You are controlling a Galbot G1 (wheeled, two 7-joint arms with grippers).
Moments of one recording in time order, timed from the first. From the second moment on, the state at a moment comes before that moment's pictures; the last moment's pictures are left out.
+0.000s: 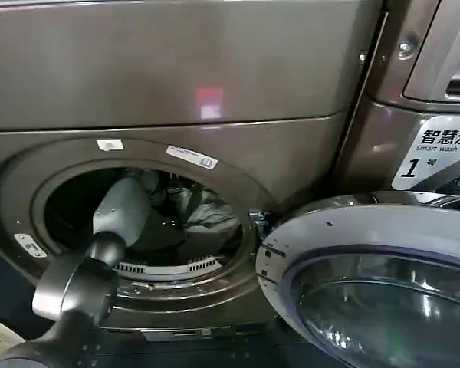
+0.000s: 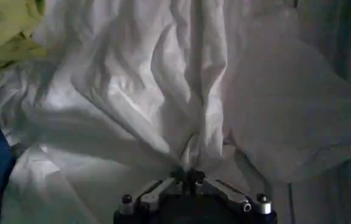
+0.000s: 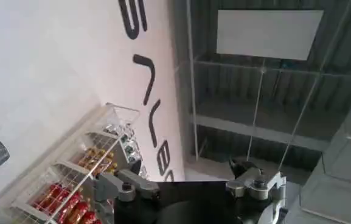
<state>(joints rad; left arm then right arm) -0.02 -1.44 -0.24 -0.37 1.01 0.01 1.29 -1.65 0.93 2.51 1.93 0.32 -0.10 -0.28</state>
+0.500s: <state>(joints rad) 0.06 -1.41 -0.20 -0.55 0.78 0.20 1.04 -1.63 0.94 2.49 1.92 0.32 -0.09 -0.28</state>
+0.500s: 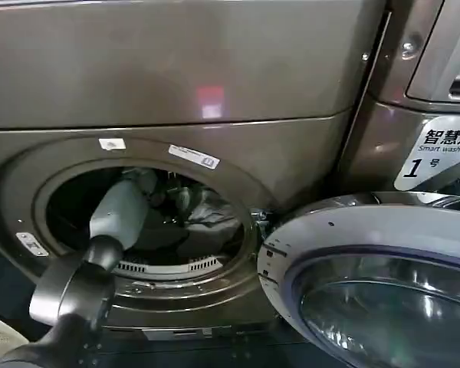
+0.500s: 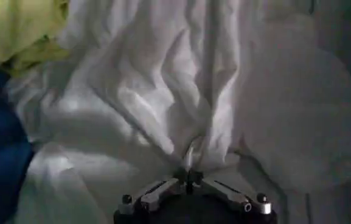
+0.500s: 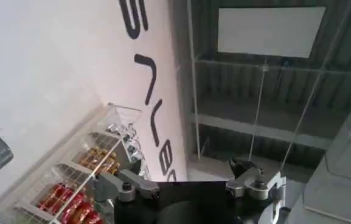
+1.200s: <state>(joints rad) 0.35 -1.43 -0.32 -1.09 0.29 0.44 0.34 -1.62 0.94 2.47 1.93 0.32 -0.09 -0.28</state>
